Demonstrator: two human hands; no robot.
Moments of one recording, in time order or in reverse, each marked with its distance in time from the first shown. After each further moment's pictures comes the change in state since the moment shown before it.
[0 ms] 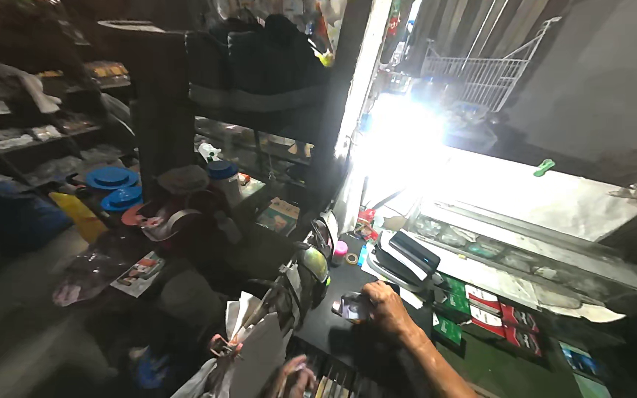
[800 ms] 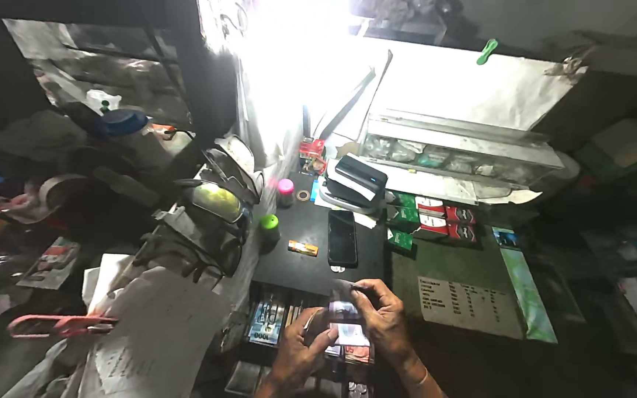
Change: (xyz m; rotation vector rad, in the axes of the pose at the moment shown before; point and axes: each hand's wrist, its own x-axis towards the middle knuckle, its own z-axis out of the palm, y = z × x) left_hand -0.008 -0.008 0.075 -0.087 -0.374 -0.136; right_hand -0.166 -0.053 0.027 0.753 0.653 0.323
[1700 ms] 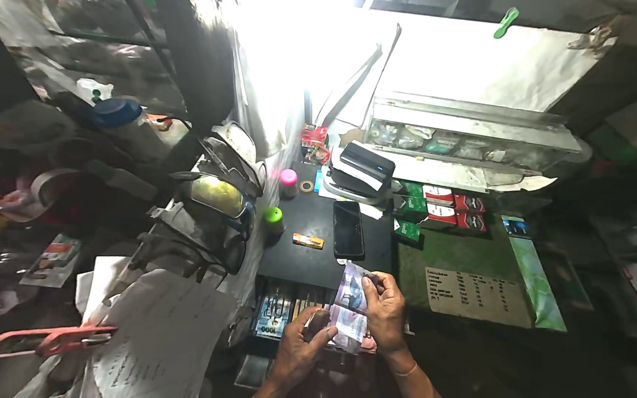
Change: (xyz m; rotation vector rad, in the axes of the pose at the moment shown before) left_hand -0.006 -0.015 -0.016 0.008 0.024 -0.109; right_hand -0.005 0.015 0.031 0.029 0.280 0.198
